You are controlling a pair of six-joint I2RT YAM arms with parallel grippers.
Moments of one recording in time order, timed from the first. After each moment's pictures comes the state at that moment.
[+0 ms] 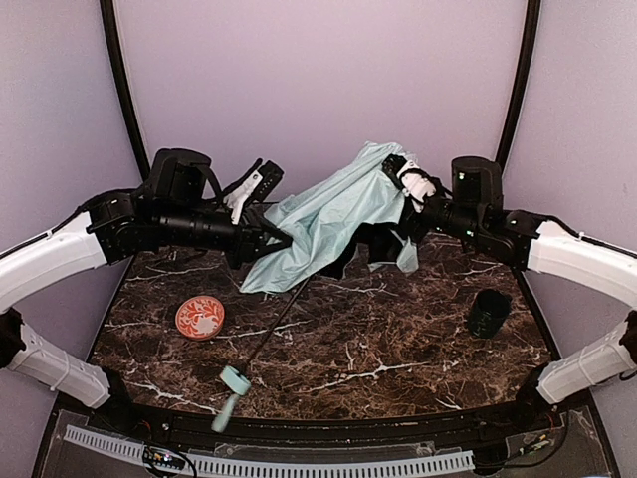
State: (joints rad) left arm -0.86 1.29 1.28 -0.50 0.31 -0.01; right arm 0.72 1.27 1.06 -0.02 0.02 -0.44
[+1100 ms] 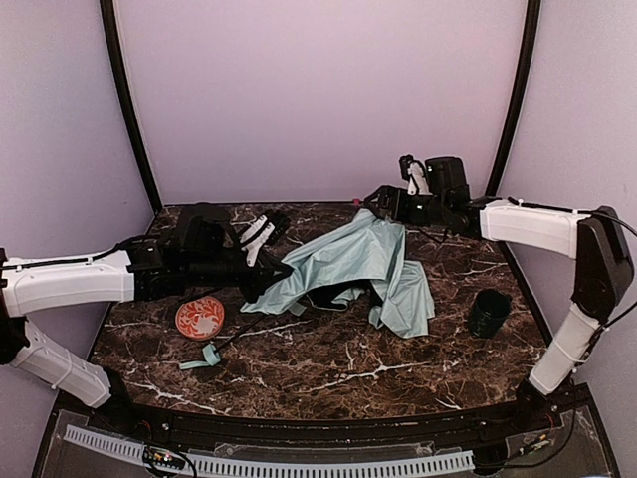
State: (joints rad) left arm -0.87 1.31 0.93 -0.12 0.12 0.04; right arm 0.50 1.65 1.21 0.01 -0.20 0.44
